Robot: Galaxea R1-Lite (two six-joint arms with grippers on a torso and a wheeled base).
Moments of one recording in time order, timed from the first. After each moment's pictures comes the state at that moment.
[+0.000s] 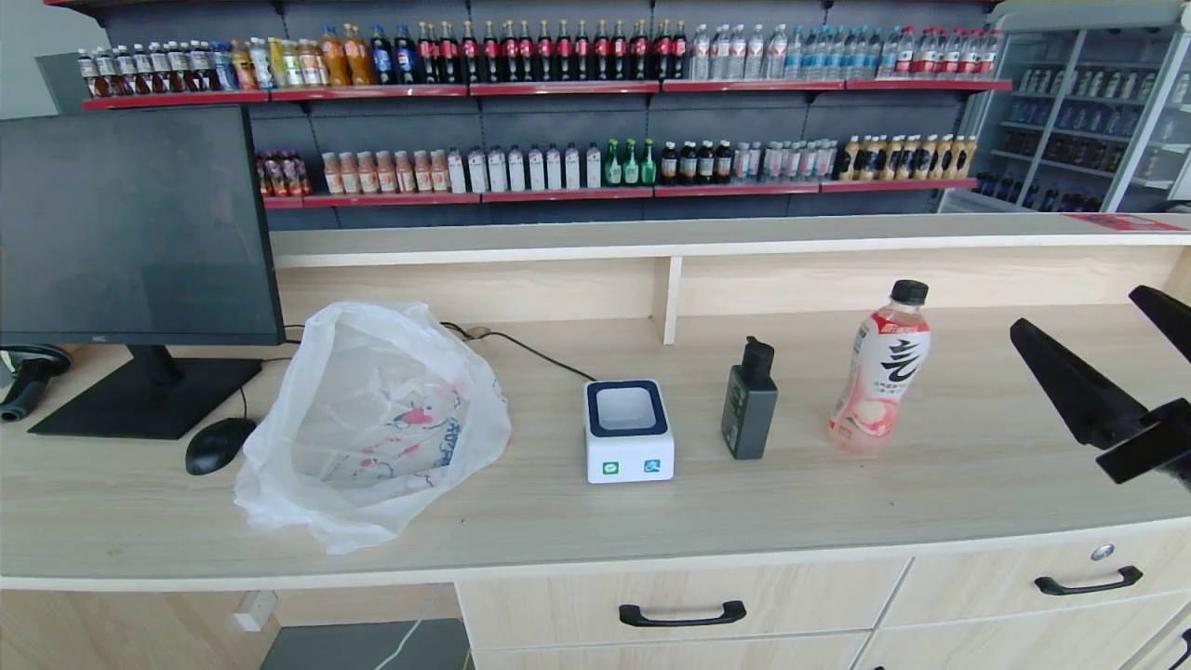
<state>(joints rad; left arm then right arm) 0.00 0.00 0.00 0.00 0.00 0.00 0.23 1.31 -0.16 -1.53 0.05 -0.11</state>
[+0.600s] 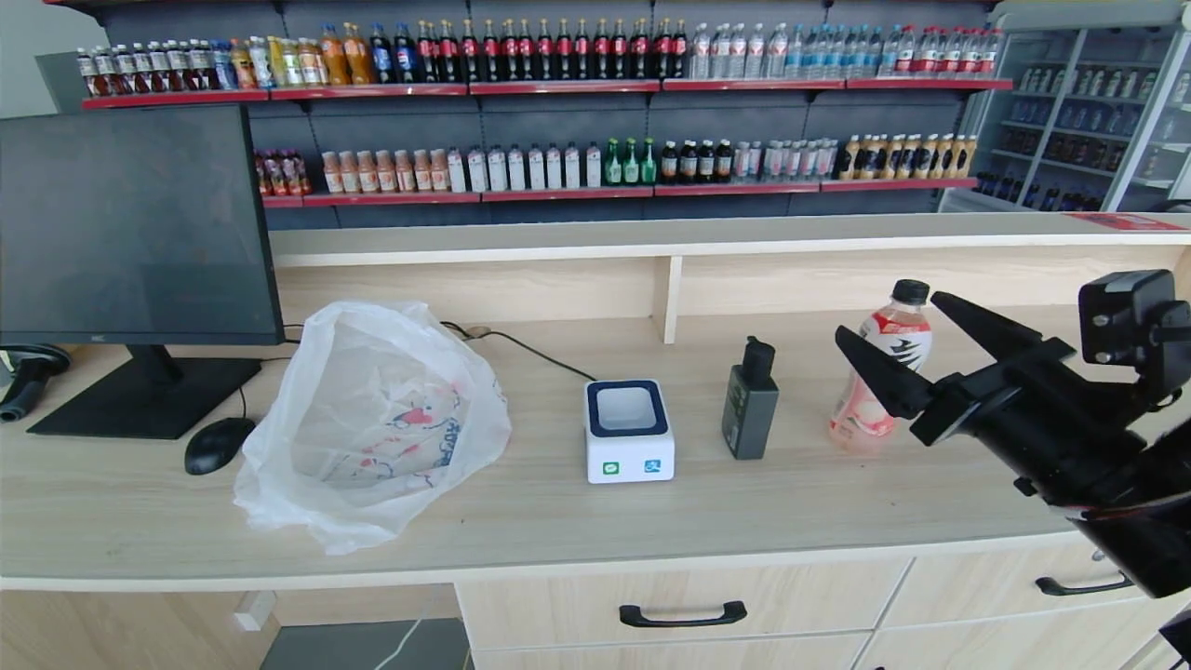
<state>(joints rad) 0.00 0.00 0.00 0.00 0.00 0.00 0.34 1.63 -0.33 -1.57 0.07 -0.09</state>
